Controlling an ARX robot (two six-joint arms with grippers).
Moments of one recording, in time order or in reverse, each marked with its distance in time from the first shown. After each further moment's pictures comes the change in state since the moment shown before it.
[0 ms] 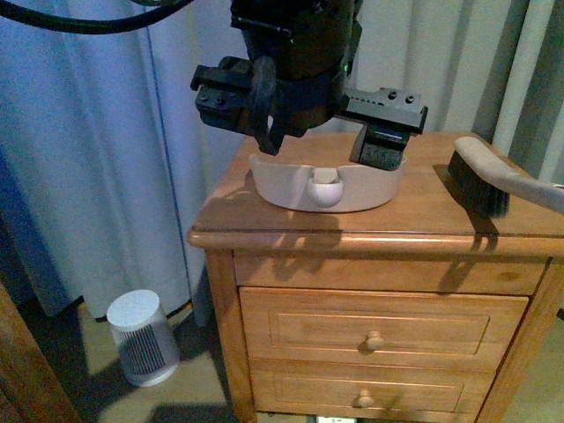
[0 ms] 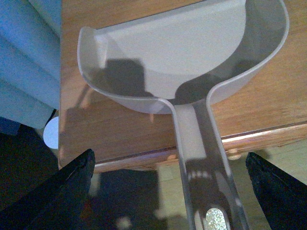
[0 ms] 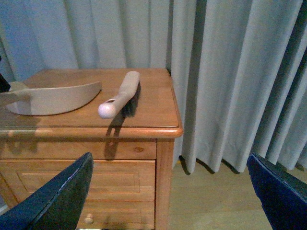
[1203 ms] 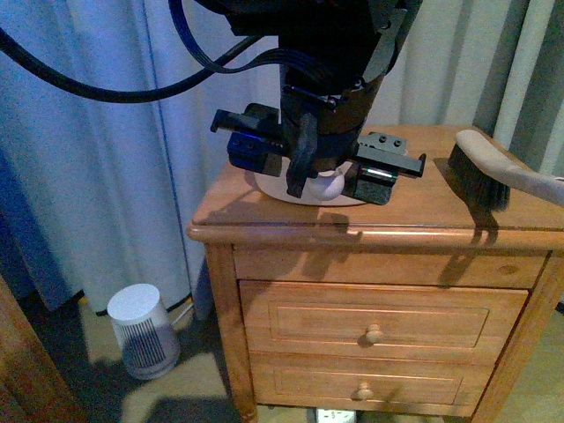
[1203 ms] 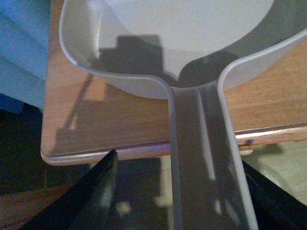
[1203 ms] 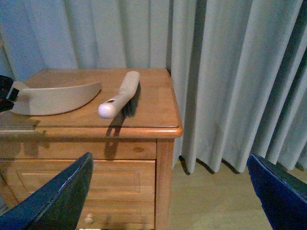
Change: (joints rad) left arm -0.018 0.115 0.082 -0.063 -0.062 -0.072; right arm 0.000 0.000 0.000 0.000 0.000 0.000
